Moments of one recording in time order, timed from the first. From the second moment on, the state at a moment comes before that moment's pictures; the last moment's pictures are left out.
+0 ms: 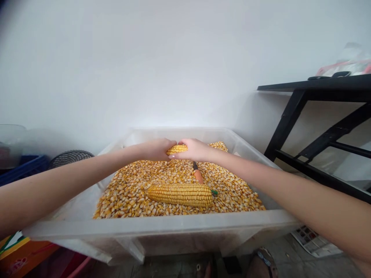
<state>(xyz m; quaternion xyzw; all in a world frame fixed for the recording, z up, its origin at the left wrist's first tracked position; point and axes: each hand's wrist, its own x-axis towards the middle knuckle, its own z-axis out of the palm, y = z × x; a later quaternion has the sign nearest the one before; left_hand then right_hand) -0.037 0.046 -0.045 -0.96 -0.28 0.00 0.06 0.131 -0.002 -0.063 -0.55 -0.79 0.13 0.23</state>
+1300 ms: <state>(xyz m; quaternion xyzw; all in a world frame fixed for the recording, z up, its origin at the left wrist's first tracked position) -0.042 0.053 -0.046 -0.96 -0.26 0.07 0.05 0.131 -0.008 -0.068 -0.46 -0.84 0.25 0.14</state>
